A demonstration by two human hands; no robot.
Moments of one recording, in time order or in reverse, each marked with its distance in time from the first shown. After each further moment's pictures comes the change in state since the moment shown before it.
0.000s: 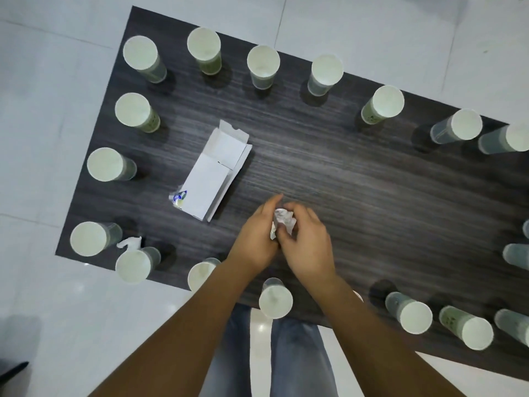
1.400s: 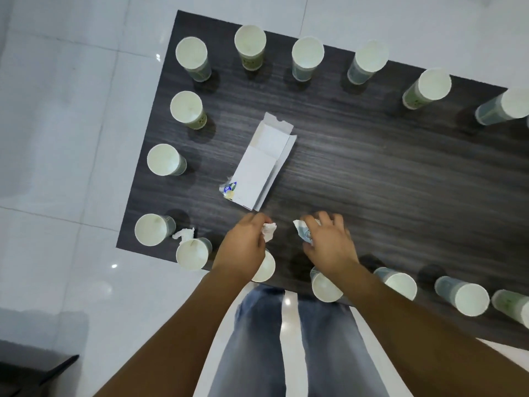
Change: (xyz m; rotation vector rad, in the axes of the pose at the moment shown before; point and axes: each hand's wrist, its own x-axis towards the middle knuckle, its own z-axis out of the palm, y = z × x) left_hand -0.066 -0.060 -0.084 0.427 0.067 -0.064; right_hand -0.015 0.004 0.064 -0.608 -0.248 -0.063
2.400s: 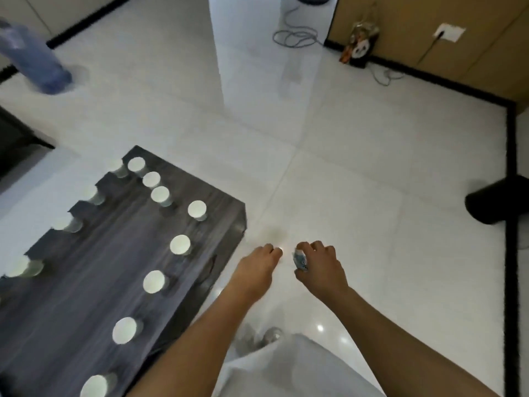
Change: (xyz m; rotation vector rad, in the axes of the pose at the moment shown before) left_hand -0.396 0.455 0.357 0.938 -0.523 1.377; right_hand -0.649 0.323 0.086 0.780 0.545 1.110
